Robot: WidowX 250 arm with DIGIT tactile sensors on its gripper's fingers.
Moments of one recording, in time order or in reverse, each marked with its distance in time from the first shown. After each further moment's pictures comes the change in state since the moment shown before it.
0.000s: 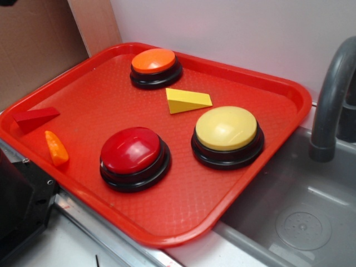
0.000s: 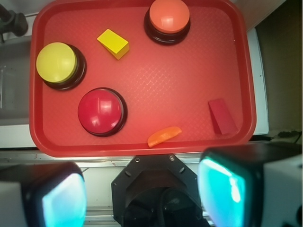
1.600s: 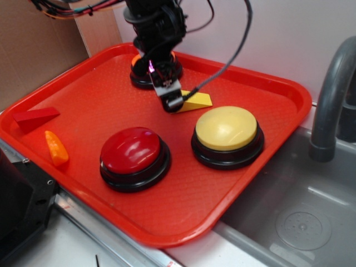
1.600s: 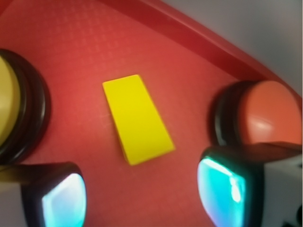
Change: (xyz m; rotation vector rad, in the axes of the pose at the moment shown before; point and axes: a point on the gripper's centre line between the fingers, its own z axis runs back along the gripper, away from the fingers) arm 0.129 -0.022 -0.193 0.134 -0.040 -0.501
